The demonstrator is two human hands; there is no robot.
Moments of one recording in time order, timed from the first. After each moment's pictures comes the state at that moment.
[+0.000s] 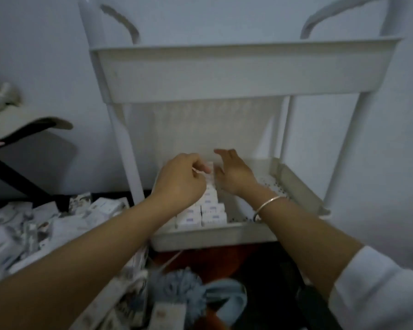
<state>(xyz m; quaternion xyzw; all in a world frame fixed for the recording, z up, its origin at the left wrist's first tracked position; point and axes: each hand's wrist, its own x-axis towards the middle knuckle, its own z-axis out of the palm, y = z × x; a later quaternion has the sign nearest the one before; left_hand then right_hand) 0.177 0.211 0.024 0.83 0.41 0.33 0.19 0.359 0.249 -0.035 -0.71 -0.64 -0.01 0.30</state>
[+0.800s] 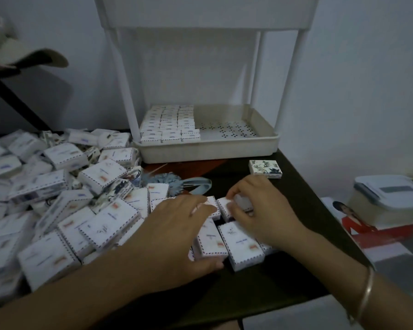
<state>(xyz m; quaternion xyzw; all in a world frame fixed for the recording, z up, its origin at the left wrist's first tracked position) 0.081 -0.026 -0.050 0.96 0.26 0.07 0.04 0.292 -0.073 -0.075 -0.70 -0.67 0.01 0.25</state>
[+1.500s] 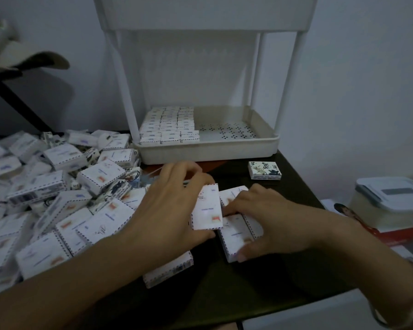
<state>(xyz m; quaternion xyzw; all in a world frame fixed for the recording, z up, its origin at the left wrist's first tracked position) 0.094 -0.011 -0.035 0.94 0.28 0.21 0.01 0.293 -0.091 -0.017 -0.63 -0.76 0.16 -0.07</state>
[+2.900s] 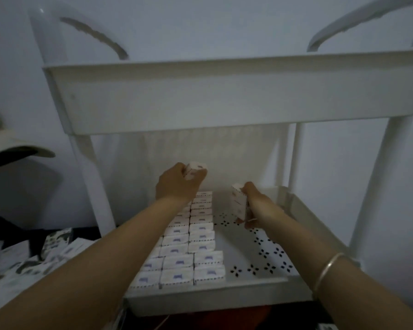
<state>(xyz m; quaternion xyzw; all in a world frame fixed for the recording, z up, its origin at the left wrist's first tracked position) 0.232 0.331 0.011 0.73 0.49 0.38 0.27 0.384 0.222 -0.011 -0.68 -0.37 0.39 0.49</state>
